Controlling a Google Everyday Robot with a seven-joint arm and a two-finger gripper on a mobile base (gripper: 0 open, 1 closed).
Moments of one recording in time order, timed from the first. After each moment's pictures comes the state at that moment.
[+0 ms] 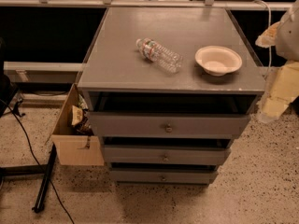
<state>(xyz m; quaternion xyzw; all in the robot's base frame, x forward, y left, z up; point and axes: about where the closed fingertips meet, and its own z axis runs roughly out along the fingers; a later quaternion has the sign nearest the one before) 0.438 -0.217 0.976 -0.60 0.78 -0.03 0.16</state>
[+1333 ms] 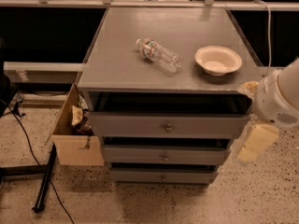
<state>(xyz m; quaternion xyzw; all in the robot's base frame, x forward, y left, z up) 0.422 -0.205 0.863 -0.60 0.78 0.01 0.19</state>
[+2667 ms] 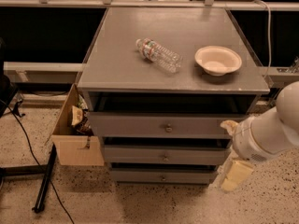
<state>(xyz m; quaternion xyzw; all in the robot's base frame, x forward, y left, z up) 0.410 -0.201 0.745 -0.60 0.77 0.05 0.19</state>
